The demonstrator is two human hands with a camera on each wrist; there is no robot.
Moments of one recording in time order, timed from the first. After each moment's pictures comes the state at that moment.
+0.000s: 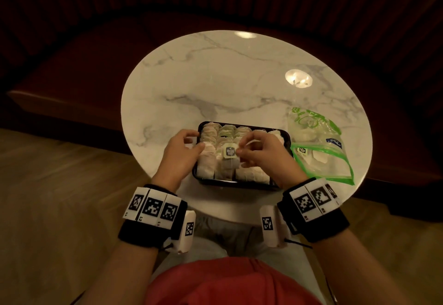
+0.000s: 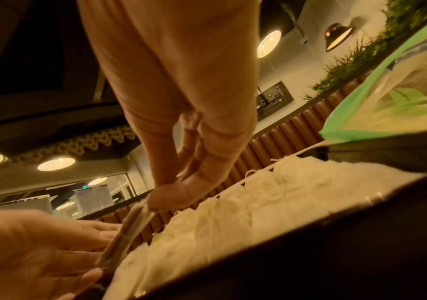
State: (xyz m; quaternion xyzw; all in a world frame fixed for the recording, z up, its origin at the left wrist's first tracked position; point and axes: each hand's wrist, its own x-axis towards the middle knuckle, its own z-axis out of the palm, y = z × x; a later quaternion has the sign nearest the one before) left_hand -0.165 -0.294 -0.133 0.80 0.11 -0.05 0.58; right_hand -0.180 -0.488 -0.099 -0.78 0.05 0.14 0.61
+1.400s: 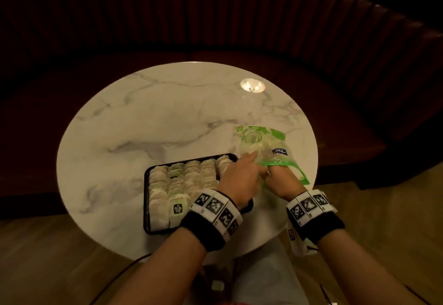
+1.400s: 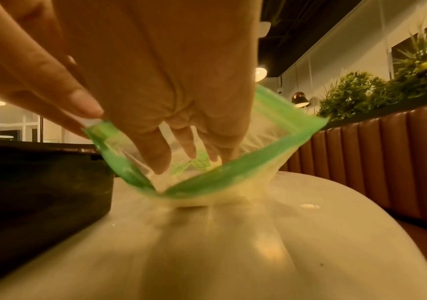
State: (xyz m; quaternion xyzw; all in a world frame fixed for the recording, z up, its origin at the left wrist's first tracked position) left_hand -0.153 -0.492 -0.102 0.88 -0.37 -0.18 0.23; right_hand -0.185 -0.627 -0.128 -0.96 0.14 0.11 0.22
